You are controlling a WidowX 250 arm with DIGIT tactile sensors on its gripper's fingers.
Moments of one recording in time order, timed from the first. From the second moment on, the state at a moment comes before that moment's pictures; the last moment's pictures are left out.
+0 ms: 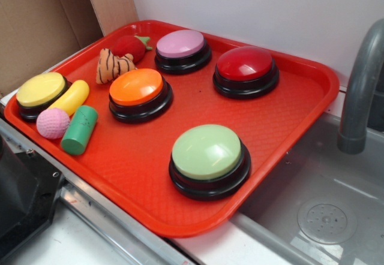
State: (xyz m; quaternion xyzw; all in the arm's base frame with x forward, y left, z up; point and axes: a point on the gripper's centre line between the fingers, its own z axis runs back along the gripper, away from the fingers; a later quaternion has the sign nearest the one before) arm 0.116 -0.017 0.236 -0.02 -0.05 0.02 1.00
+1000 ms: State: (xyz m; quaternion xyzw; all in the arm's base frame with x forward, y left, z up) arm 0.119 0.005 0.186 -0.05 -0.02 0.18 0.98
